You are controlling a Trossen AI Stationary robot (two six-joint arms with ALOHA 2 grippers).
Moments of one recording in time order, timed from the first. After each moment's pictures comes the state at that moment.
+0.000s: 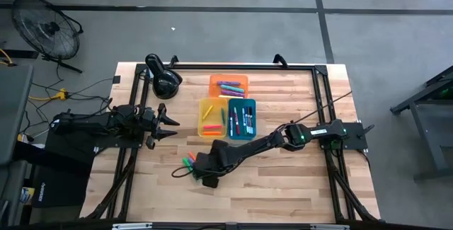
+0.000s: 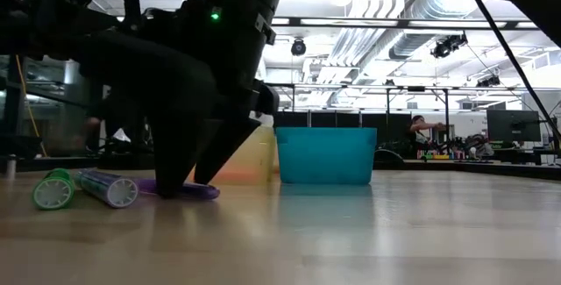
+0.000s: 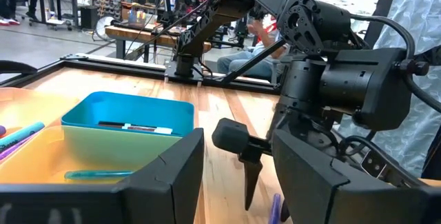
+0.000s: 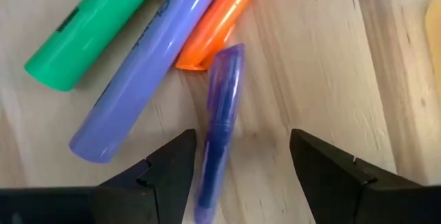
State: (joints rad) left arm -0.03 0.01 0.01 0.02 0.11 -0.18; right arm 0.31 2.59 2.31 -1.04 0.24 0.51
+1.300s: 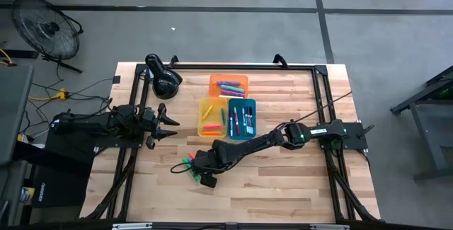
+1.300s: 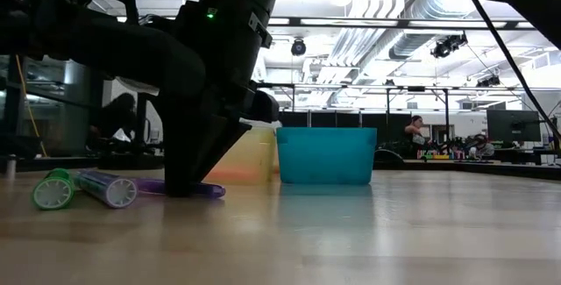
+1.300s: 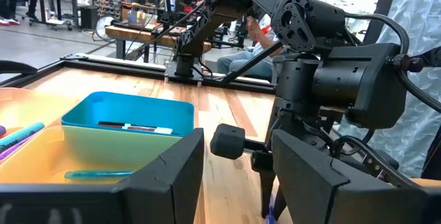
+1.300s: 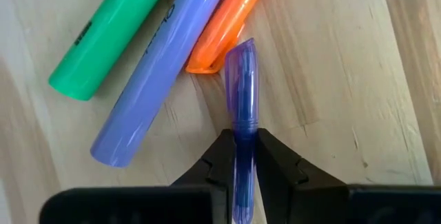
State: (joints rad) left arm -0.03 0.01 0.01 0.02 0.11 -0.18; right arm 0.29 2.60 2.31 -1.01 0.11 0.58
